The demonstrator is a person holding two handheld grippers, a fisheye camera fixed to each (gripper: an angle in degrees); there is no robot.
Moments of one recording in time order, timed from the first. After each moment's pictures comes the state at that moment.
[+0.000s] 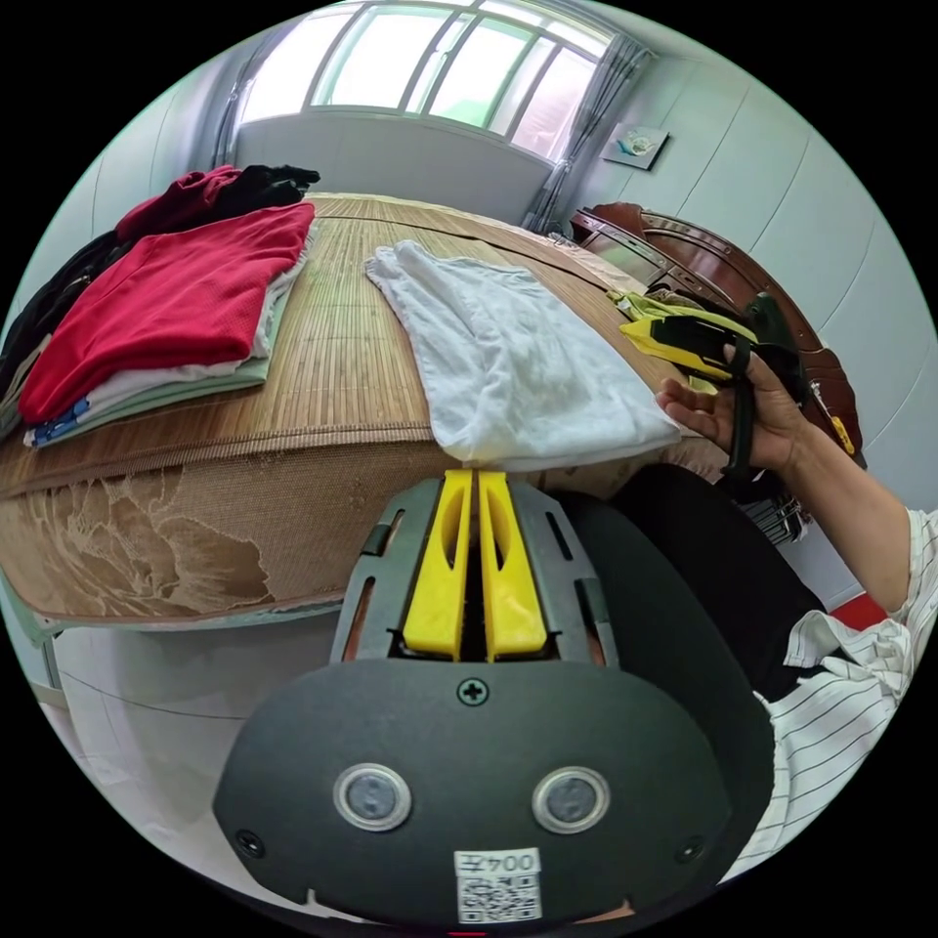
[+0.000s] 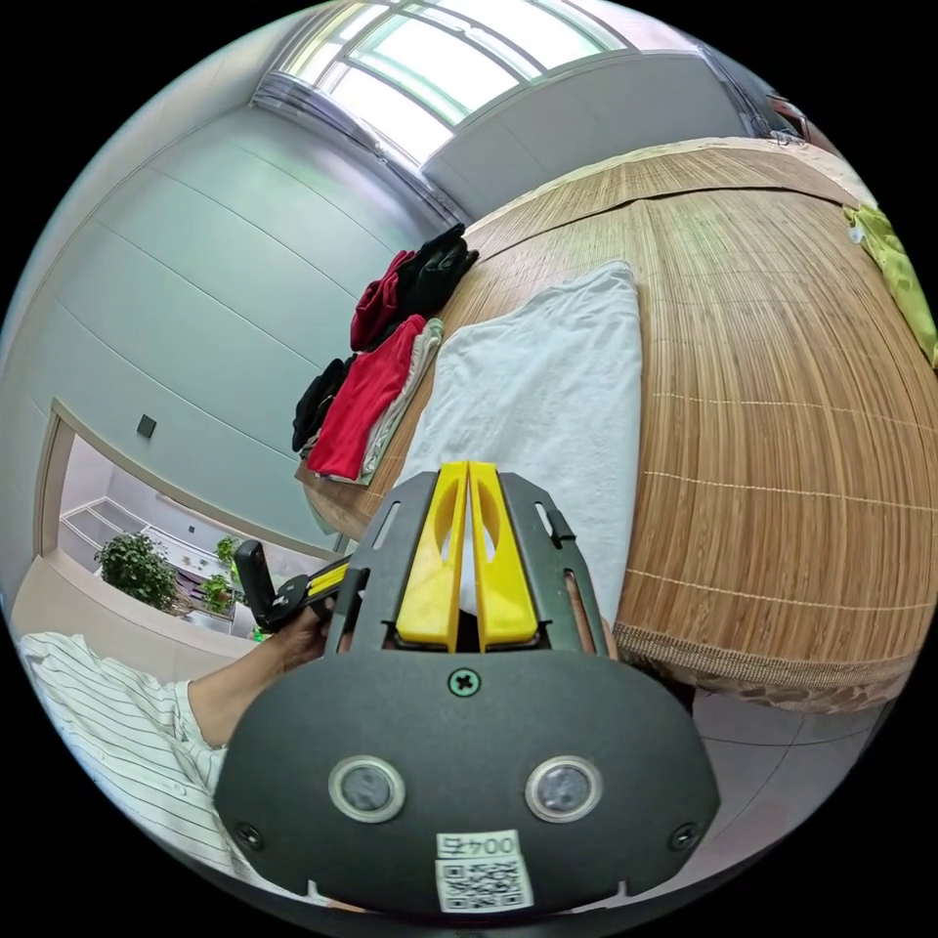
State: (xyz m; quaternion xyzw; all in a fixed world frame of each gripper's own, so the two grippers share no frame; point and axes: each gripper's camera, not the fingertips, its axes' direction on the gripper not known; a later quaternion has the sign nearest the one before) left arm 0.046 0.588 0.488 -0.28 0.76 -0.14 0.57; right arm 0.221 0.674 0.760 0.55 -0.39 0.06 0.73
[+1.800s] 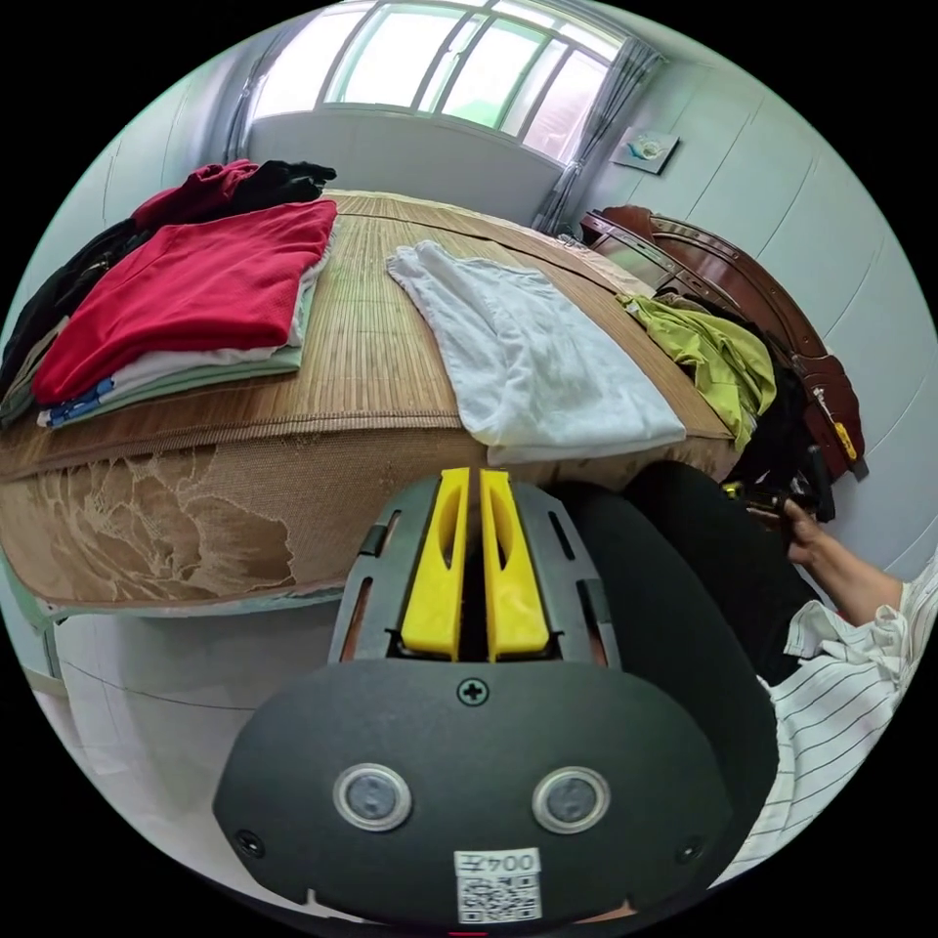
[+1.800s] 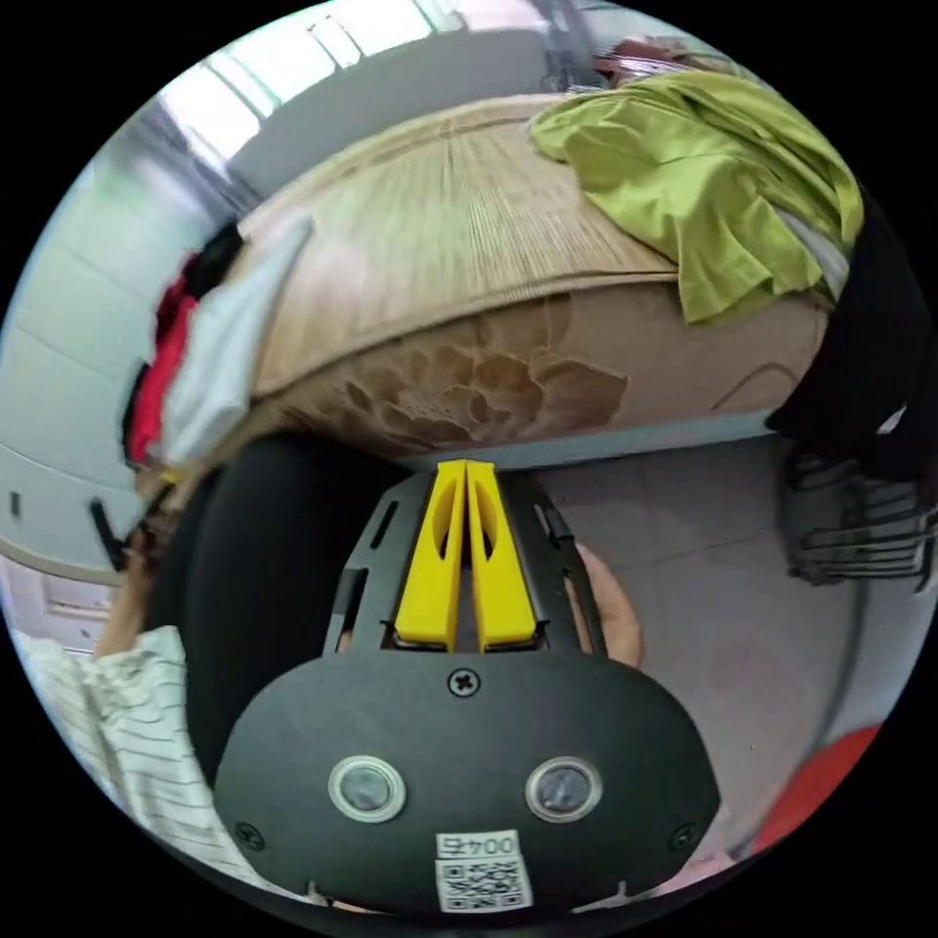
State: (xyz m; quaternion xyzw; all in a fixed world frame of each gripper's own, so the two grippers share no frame) left arm 0.064 0.617 0.472 -0.28 0.75 -0.14 0.58; right arm 0.234 0.814 1.000 0.42 -0.26 0.29 0.82
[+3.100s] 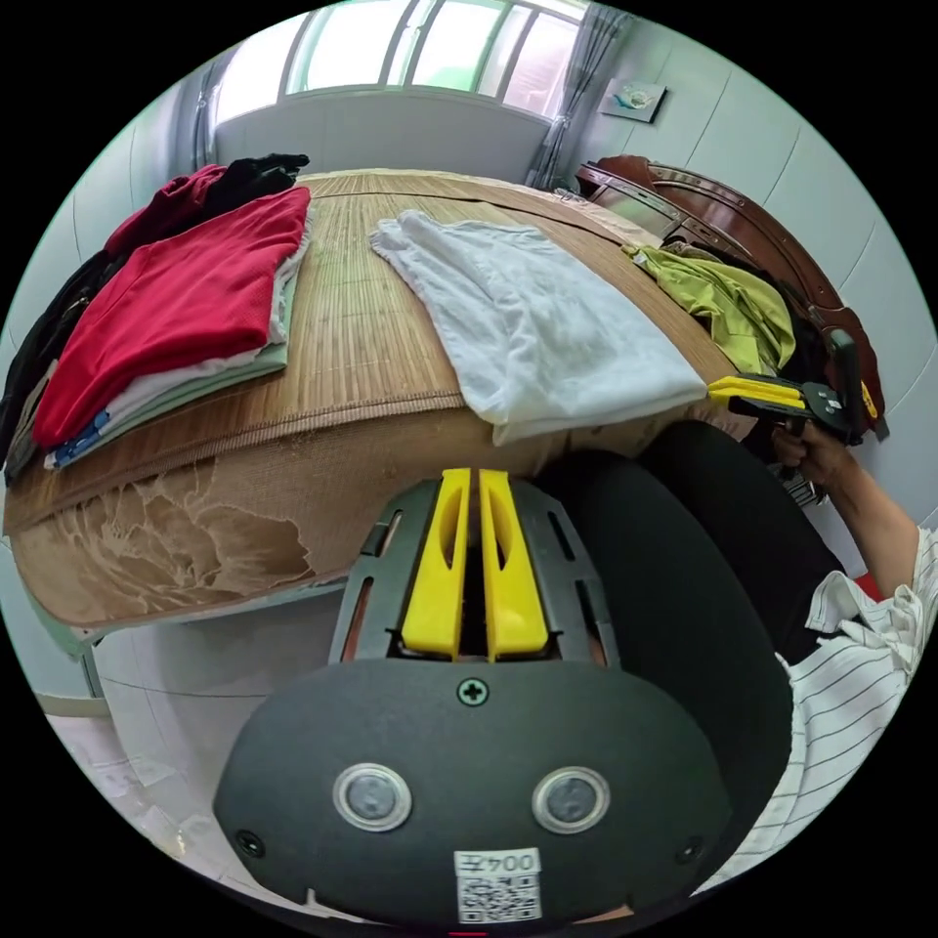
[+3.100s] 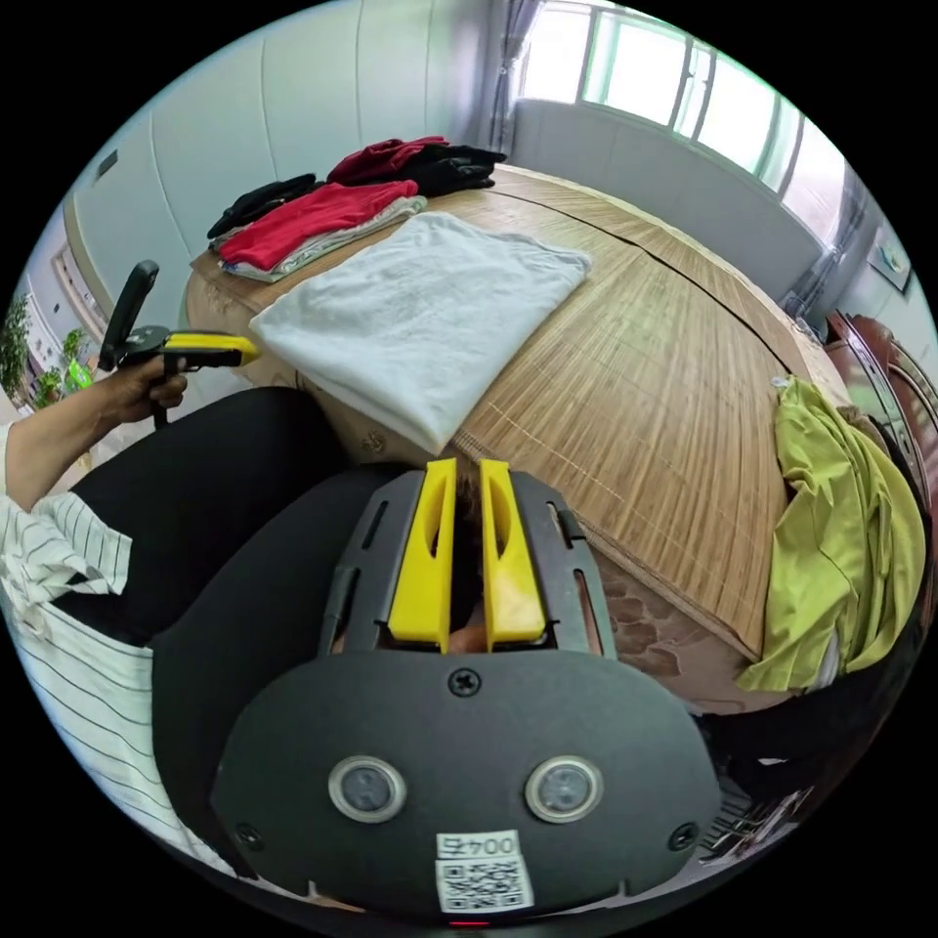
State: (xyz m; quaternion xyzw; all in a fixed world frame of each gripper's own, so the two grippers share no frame) left arm 0.138 0.597 0.391 -0.31 0.75 -0.07 0.59; right arm -0.020 0.726 0.878 0.51 -0.04 0.00 0.86
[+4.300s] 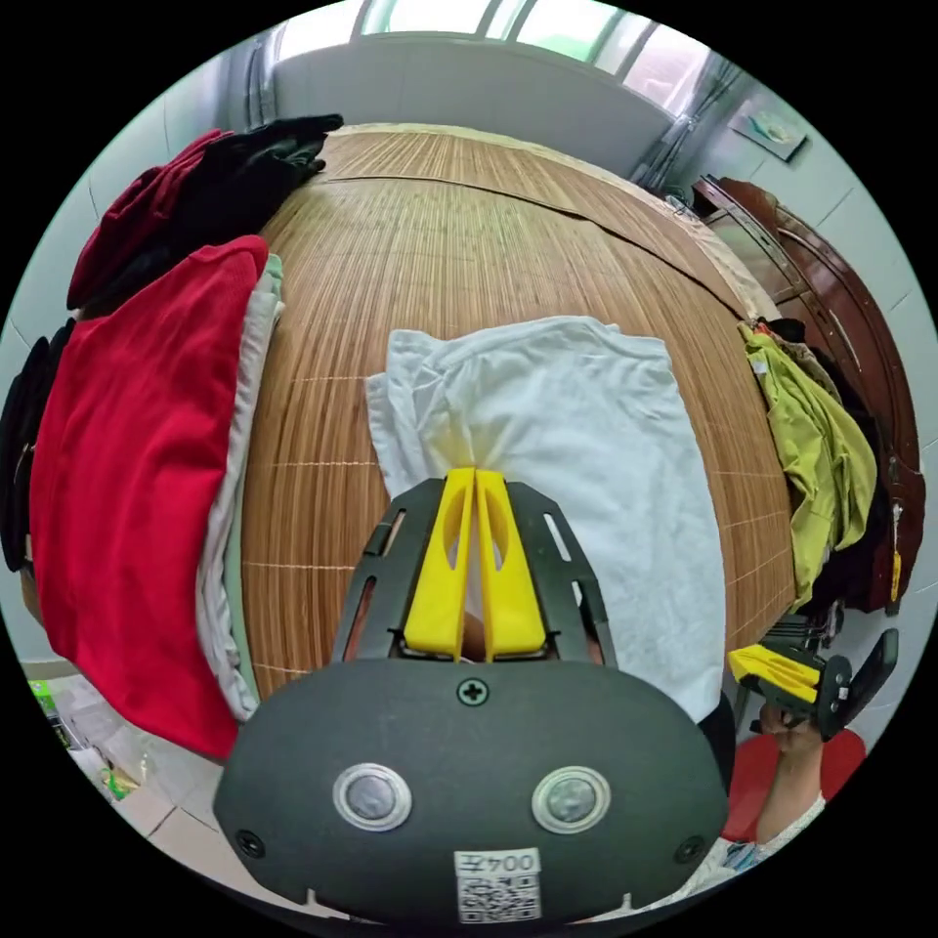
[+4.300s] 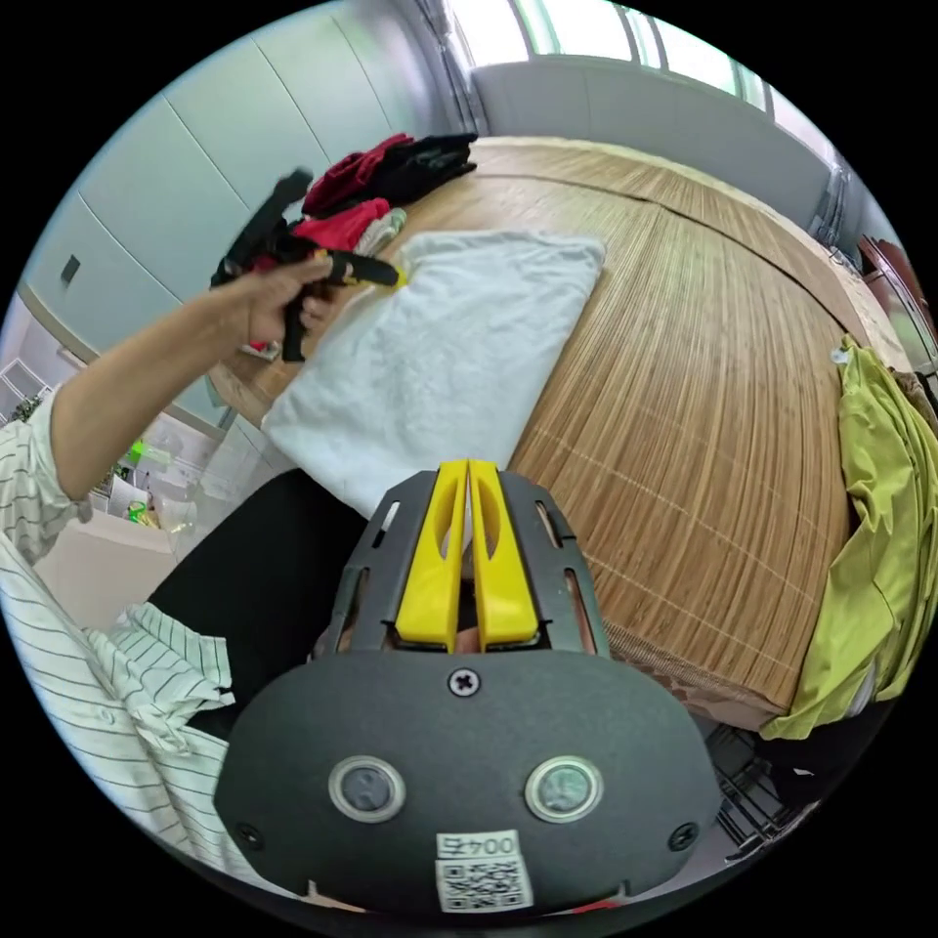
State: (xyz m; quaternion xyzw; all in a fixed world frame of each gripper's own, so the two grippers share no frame) left arm 0.363 0.365 0.525 -0.42 0.69 -0.09 0.58; right arm 0.123 0.680 0.828 0.46 -0.17 0.01 0.87
